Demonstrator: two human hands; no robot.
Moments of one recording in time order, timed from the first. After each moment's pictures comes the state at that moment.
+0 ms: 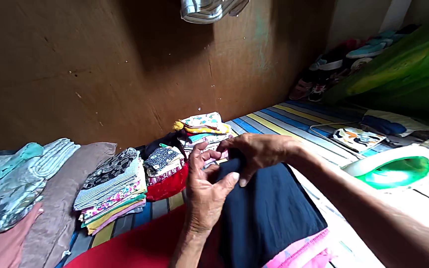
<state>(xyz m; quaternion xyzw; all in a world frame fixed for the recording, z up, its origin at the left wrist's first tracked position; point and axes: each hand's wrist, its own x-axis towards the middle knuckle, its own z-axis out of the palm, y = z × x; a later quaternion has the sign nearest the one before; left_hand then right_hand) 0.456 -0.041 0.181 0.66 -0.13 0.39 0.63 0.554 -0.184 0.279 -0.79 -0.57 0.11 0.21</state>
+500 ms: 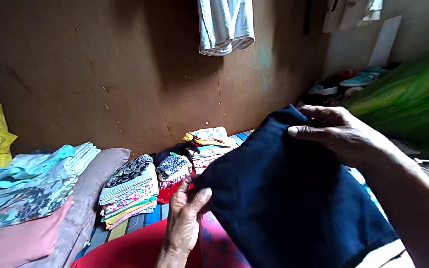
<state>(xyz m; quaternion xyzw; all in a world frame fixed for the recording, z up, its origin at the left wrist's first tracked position) 0.388 -0.018 0.198 0.52 -0.05 0.30 0.80 0.497 -0.273 0.319 -0.72 -0.34 -0.10 0.60</state>
